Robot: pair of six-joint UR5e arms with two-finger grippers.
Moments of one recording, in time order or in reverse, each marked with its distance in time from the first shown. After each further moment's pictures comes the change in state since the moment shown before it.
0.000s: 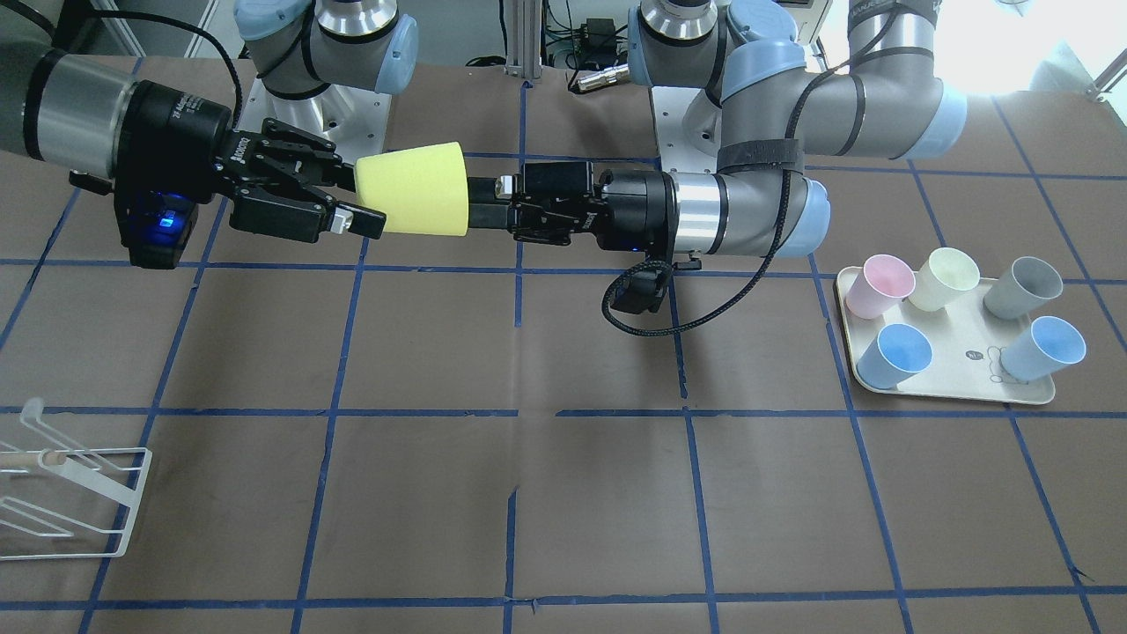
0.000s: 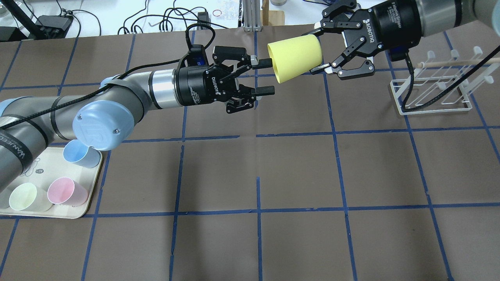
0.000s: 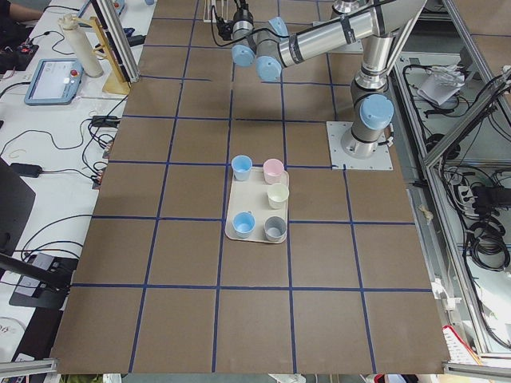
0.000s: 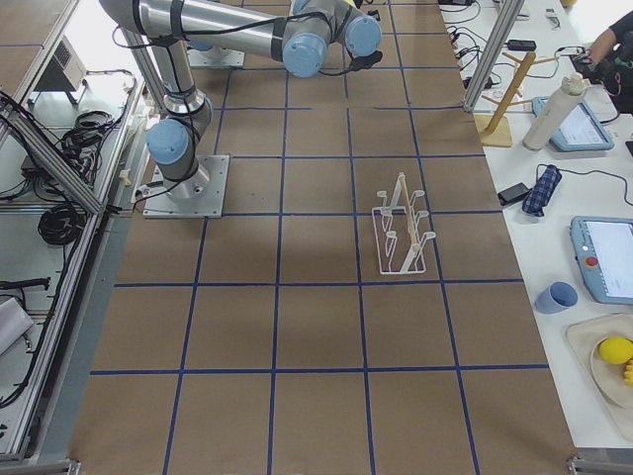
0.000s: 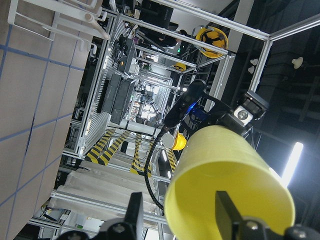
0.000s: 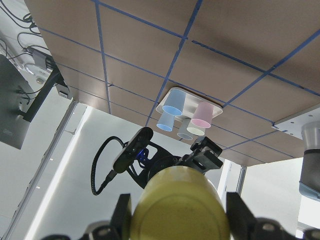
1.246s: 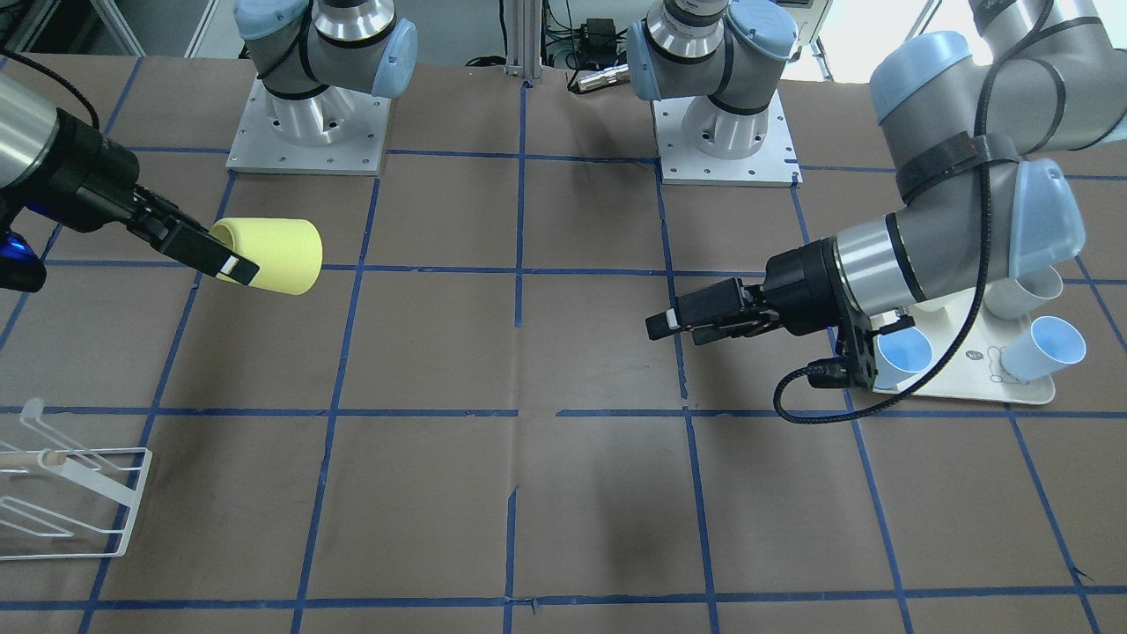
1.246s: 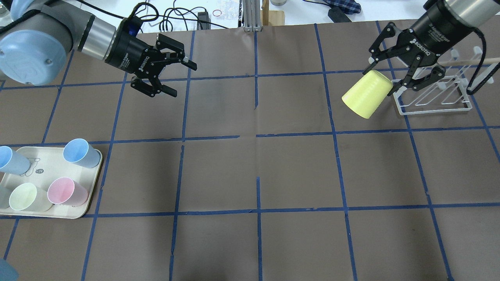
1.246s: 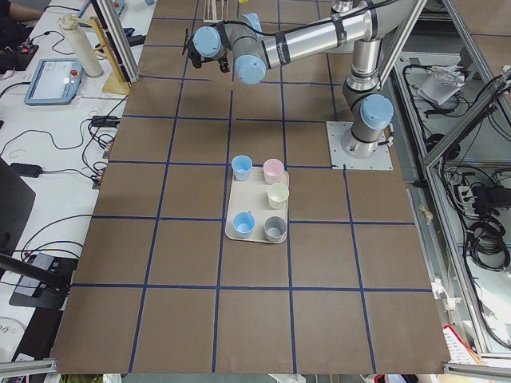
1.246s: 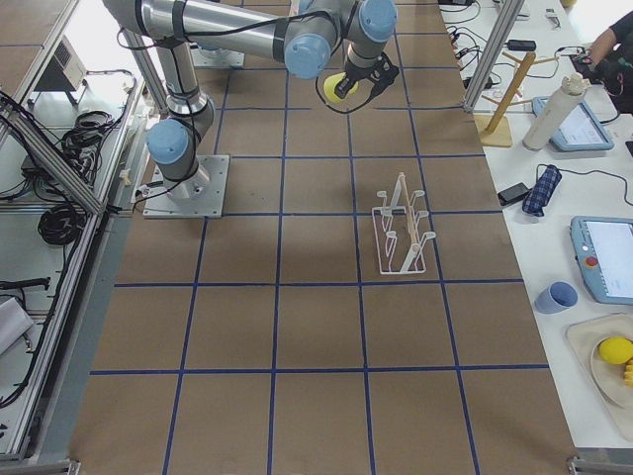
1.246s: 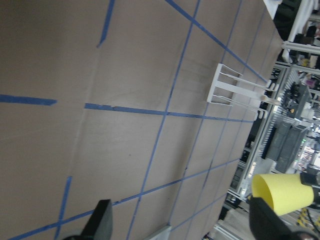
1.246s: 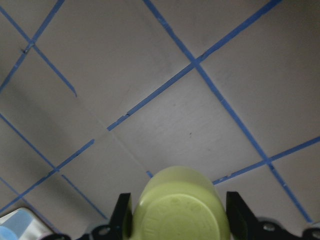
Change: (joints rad) left arm 0.185 -0.091 0.359 0.081 0.976 -0.242; right arm -0.044 0.030 -0.054 -0.214 -0.713 -0.375
